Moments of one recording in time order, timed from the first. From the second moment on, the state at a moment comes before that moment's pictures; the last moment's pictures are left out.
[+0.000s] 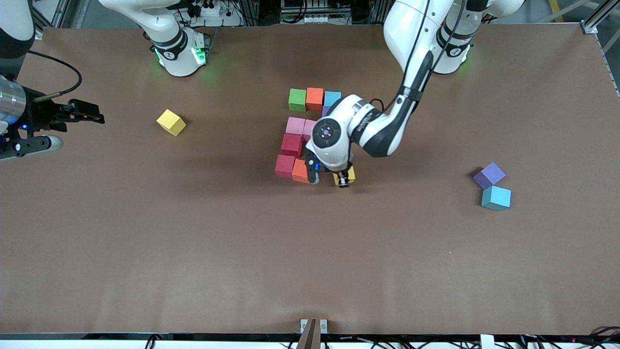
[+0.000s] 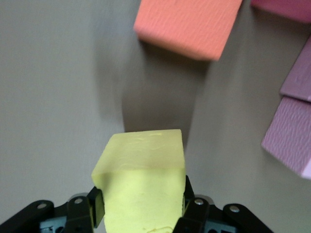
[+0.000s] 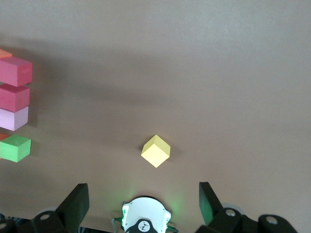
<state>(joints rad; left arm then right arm) -0.85 0.72 0.11 -1.52 0.02 2.08 0.73 0.11 0.10 -0.13 -1.52 0.06 1.33 -0.17</state>
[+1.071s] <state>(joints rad) -0.97 0.78 0.16 -1.48 0.10 2.12 0.73 0.11 0.08 -0.11 -1.51 0.06 1.33 -0.13</state>
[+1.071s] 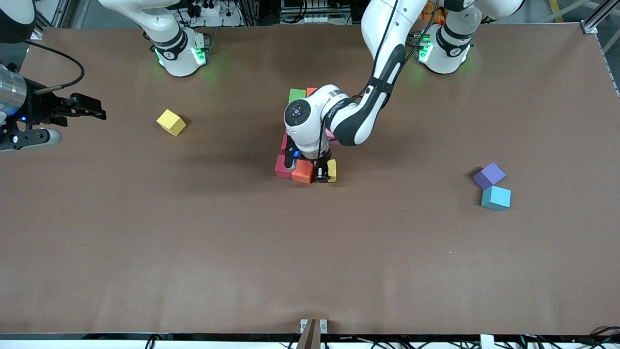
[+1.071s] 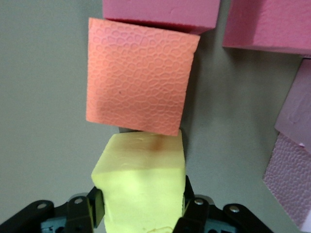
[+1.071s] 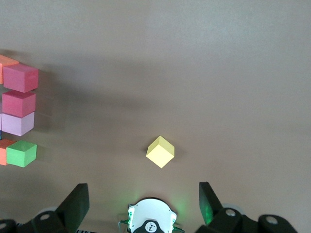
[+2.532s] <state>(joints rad) -1.02 0.83 0.18 -1.44 0.10 2.12 0.67 0.11 0.08 -0.11 -1.51 0.06 1.35 -0.13</state>
